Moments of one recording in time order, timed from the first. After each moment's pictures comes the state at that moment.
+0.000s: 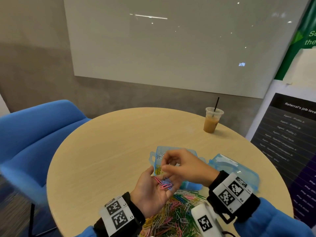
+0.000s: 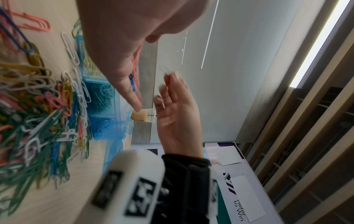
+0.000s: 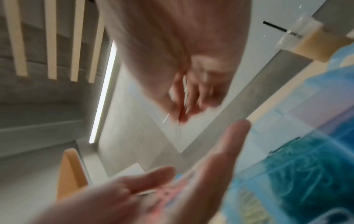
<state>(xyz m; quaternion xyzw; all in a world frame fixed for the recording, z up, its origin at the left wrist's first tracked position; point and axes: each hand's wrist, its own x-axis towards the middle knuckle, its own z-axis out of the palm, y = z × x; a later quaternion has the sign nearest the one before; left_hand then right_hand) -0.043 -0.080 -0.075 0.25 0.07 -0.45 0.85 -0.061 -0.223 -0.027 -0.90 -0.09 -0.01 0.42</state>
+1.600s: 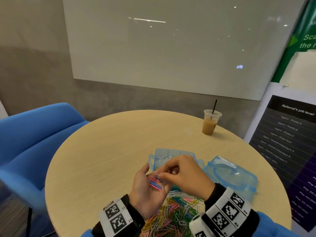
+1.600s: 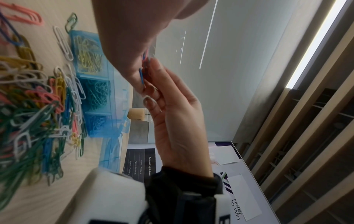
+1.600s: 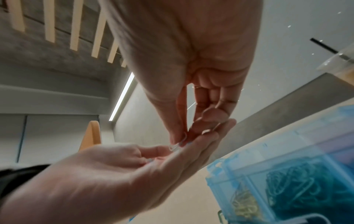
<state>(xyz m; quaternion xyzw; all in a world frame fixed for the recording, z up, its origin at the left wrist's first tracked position) -0.048 -0.078 -0.064 0.19 0.06 -0.41 0.89 -0.077 -0.212 -0.032 -0.94 -0.05 -0.09 0.33</state>
